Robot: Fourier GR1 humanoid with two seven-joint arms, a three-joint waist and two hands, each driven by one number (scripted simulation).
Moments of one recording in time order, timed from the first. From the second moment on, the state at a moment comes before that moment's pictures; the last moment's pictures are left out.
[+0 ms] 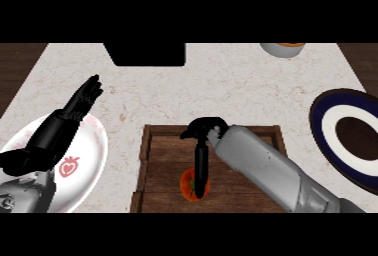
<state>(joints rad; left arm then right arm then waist) -0.17 0.36 -0.09 -1.64 0.08 -0.11 -0.03 -0.86 -0.13 0.74 -1.01 -0.35 0.55 1.01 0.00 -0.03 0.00</state>
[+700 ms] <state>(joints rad) -0.15 0.35 -0.08 -1.66 0.07 -0.13 -0.03 -0.77 -0.12 0.82 -1.07 -0.25 0.56 0.96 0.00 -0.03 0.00</state>
